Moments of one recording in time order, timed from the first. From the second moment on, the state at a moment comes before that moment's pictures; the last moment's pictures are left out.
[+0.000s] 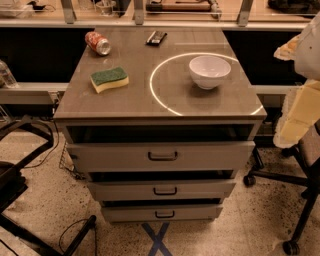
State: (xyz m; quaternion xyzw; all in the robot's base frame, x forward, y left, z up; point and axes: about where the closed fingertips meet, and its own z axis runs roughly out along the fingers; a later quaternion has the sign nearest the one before) arm 0.438 -0.214 0.984 -0.60 0.78 -0.04 0.17
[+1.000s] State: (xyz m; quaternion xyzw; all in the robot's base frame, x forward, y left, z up) arm 0.518 -0.200 0.957 -0.65 0.73 -0.07 0.17
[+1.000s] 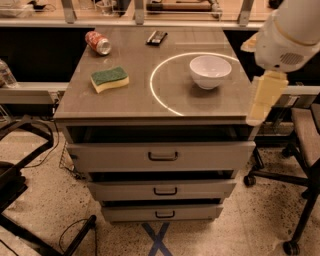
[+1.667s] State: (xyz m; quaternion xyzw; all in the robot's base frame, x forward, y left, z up) arm 0.597 -0.191 0.920 -0.67 0.71 -0.09 0.17
